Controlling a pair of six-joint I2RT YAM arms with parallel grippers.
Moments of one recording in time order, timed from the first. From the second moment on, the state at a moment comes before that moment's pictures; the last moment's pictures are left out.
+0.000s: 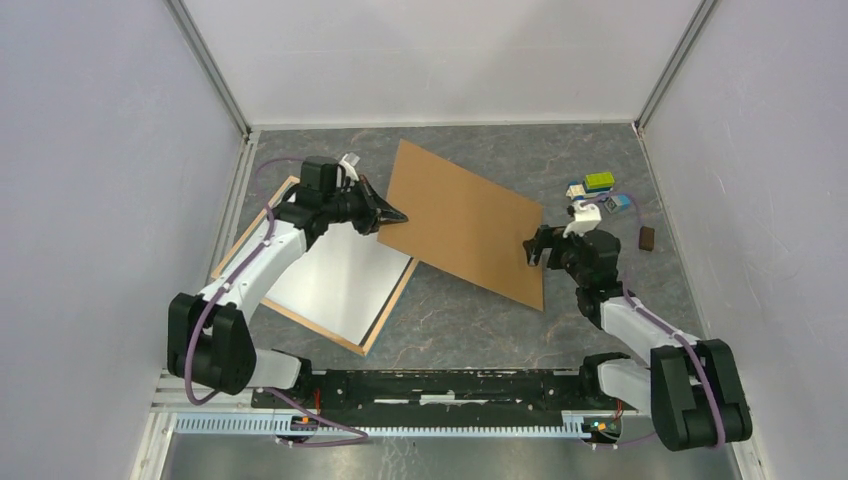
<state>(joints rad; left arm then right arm) -0.30 1.37 1.03 -0.31 0.62 -0.90 0.09 1.12 0.29 0.44 -0.16 0.19</state>
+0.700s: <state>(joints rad) -0.16 1.33 1.09 -0.53 0.60 -1.20 0.67 0.89 0.47 0.20 0.10 -0.27</state>
